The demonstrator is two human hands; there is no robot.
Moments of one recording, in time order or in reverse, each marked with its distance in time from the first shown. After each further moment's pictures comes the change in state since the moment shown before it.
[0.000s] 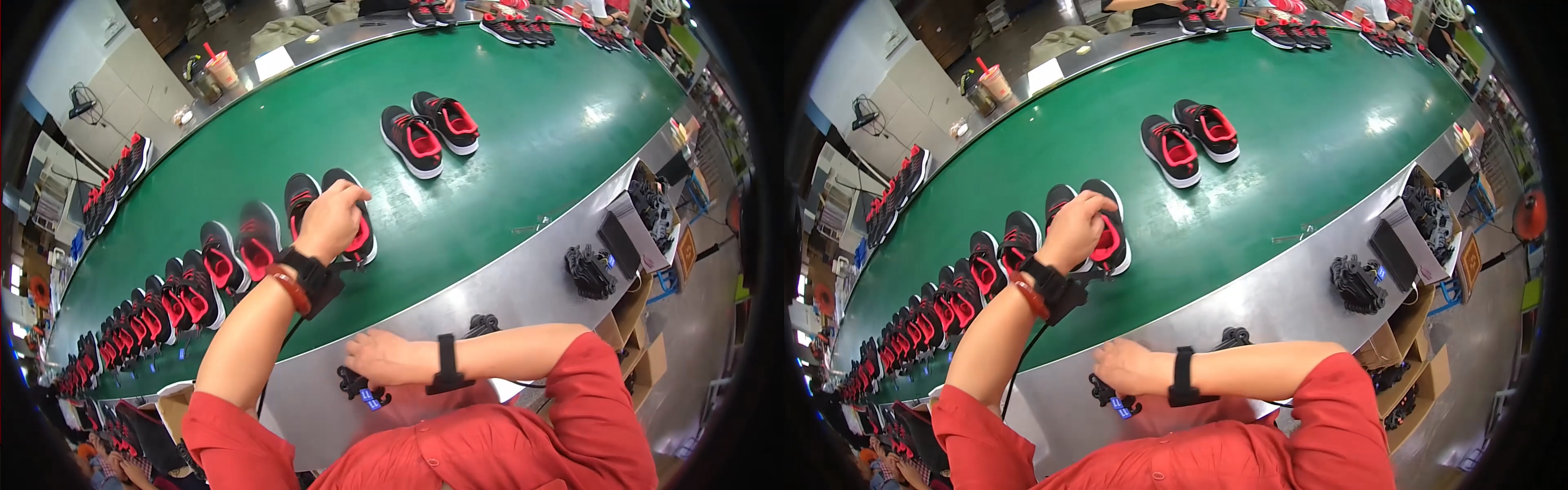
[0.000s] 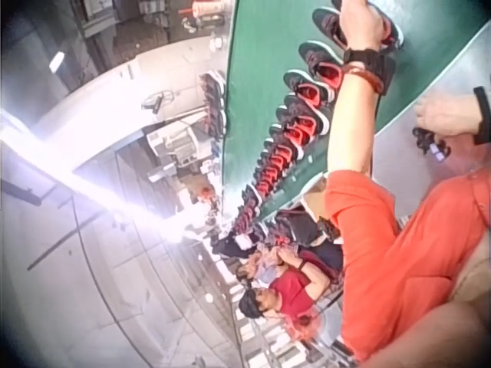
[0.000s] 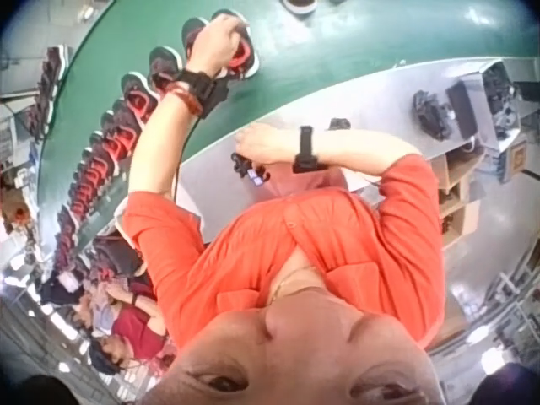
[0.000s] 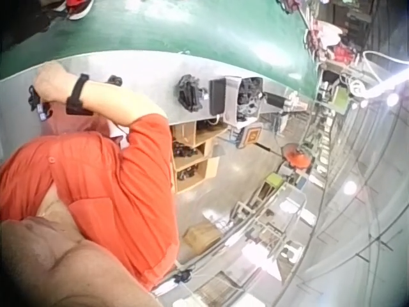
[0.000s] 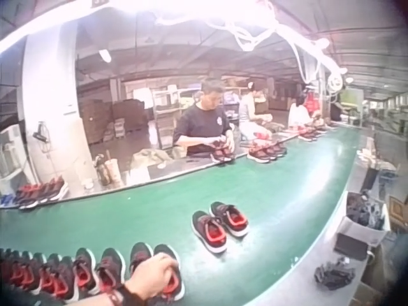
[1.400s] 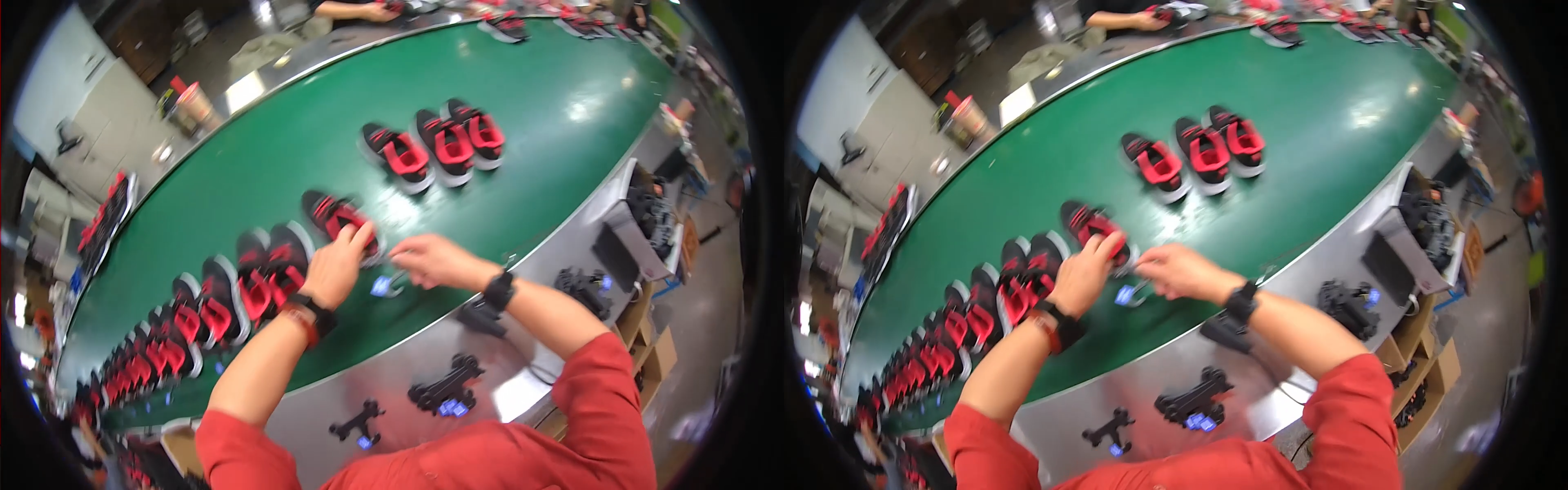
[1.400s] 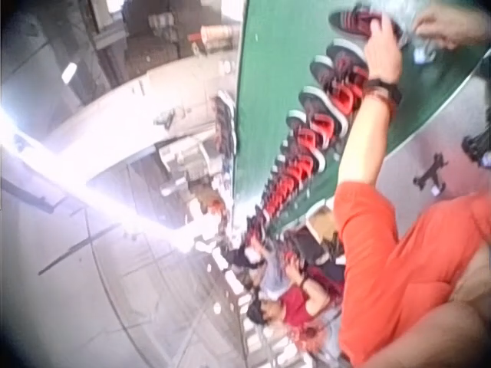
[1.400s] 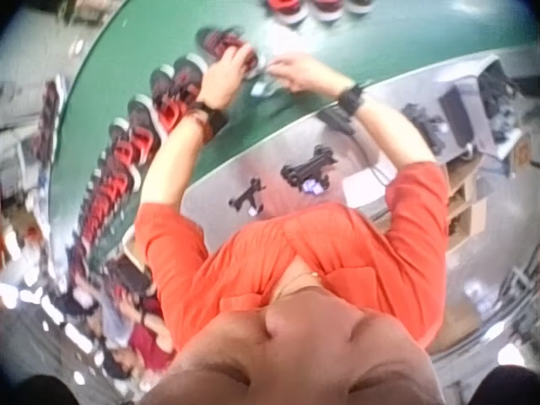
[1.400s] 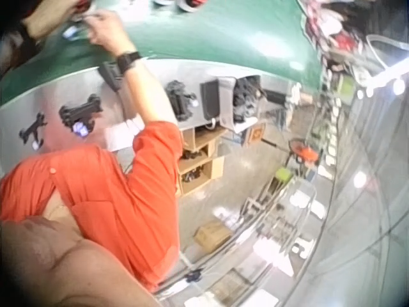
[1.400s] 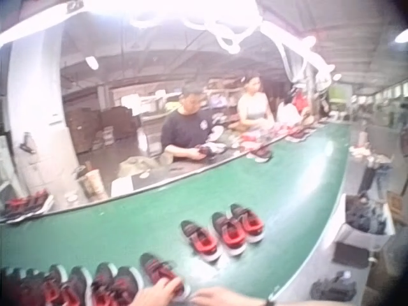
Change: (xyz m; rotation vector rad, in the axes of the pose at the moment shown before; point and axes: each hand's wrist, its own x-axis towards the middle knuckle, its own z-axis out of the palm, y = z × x) left_hand 0.027 0.020 0.070 0.221 -0.143 0.055; right_hand -0.086 0.162 -0.113 1.020 0.404 0.807
